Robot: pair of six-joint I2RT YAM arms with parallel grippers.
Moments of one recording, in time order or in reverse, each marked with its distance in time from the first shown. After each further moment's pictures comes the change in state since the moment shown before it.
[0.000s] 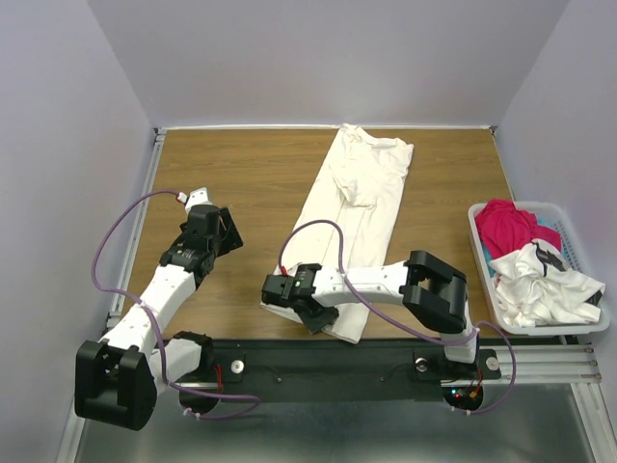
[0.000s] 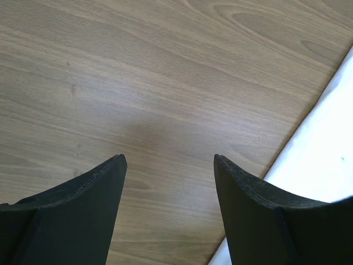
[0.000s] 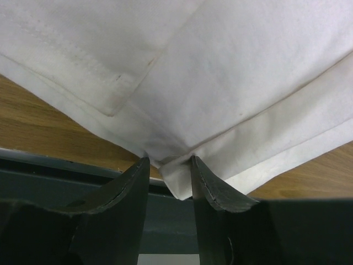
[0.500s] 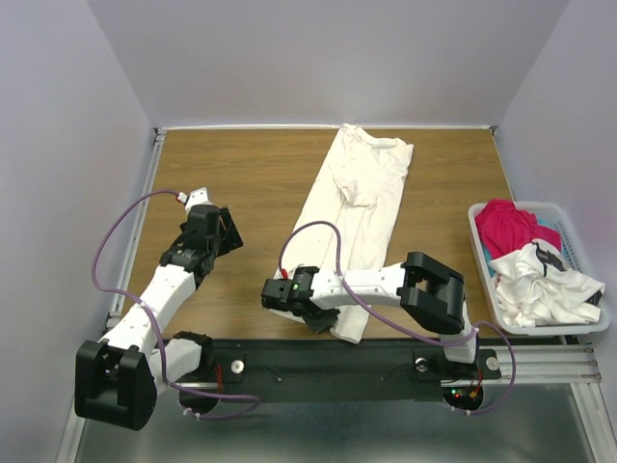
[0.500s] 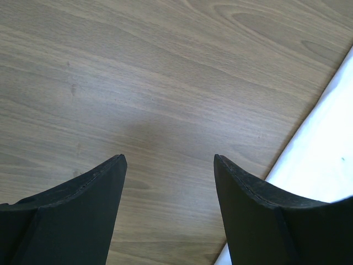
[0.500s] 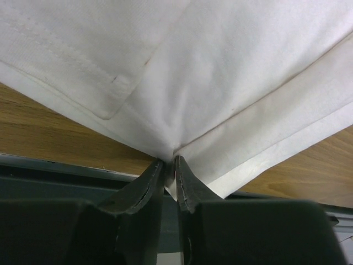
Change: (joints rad) left arm 0.000 0.000 0.000 0.000 0.000 0.000; right arm 0.017 0.013 0.006 -0.047 0.038 0.001
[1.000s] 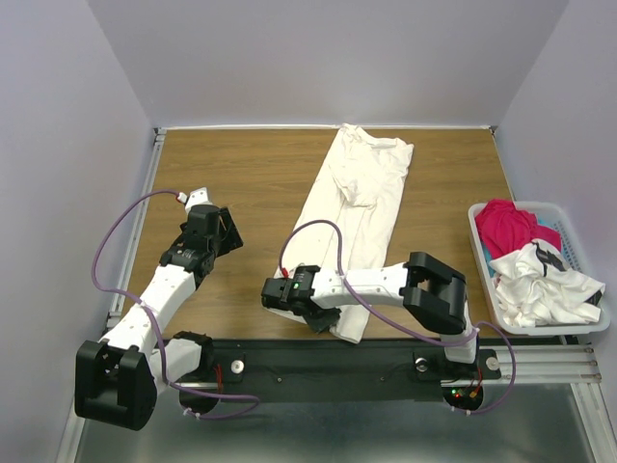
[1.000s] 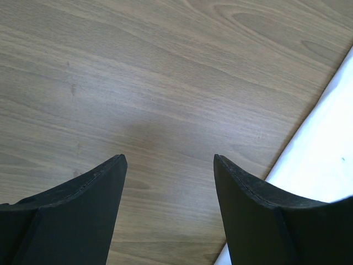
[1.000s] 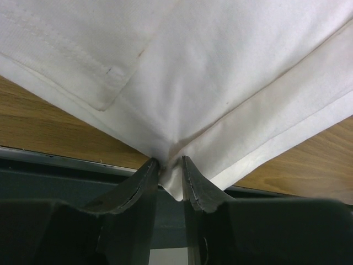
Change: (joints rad) left arm 0.000 0.000 0.000 0.000 0.000 0.000; right arm 0.001 -0.007 0.010 -0.024 0.003 0.000
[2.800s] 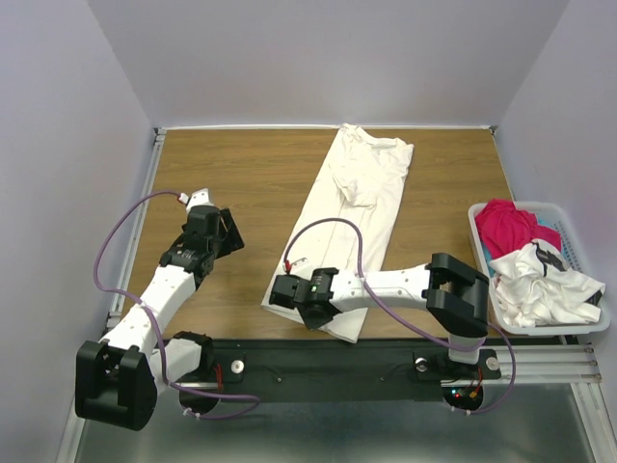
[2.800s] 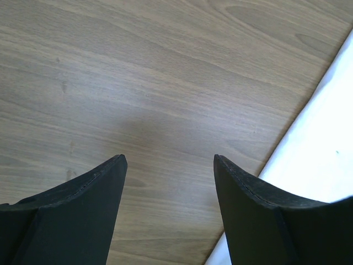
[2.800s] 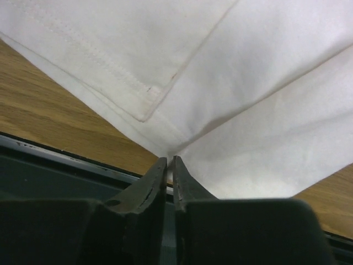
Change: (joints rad) left arm 0.005 0.000 -0.004 0.000 0.036 -0.001; right arm 0.000 -0.136 -0.150 0.270 0.003 0.074
